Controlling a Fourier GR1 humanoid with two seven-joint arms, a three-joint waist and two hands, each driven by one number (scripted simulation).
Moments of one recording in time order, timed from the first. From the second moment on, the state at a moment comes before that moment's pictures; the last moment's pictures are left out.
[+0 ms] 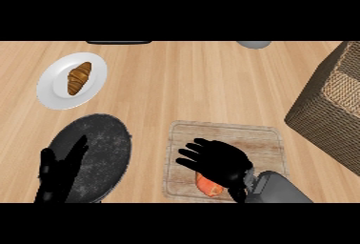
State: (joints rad) left arm 0.15 0.26 -0.07 -1.47 0.12 0.05 0.26; right arm -0.37 -0.29 0.69 -1.57 1.00 0.60 -0.12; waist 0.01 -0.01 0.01
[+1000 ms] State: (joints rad) left arm 0.14 0.23 -0.03 -1.45 0.09 0.00 0.25; right arm -0.33 -0.23 0.70 -1.45 1.19 0.42 -0.28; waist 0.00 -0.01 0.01
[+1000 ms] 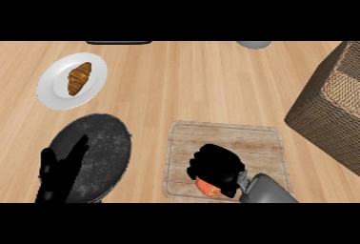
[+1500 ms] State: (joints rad) left arm 0.15 0.23 0.00 -1.46 0.09 -0.02 0.26; right arm -0.25 -0.29 0.67 -1.49 1.27 0.28 -0.38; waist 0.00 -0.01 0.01
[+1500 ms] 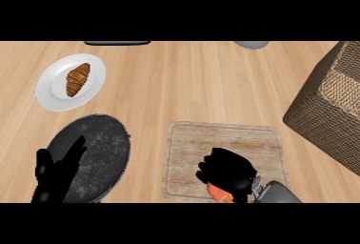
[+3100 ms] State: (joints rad) left arm 0.23 0.22 0.02 -1.54 0.08 0.01 0.28; right arm 0.37 -1.17 -0.44 -1.56 -0.43 0.49 -0.70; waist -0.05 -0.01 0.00
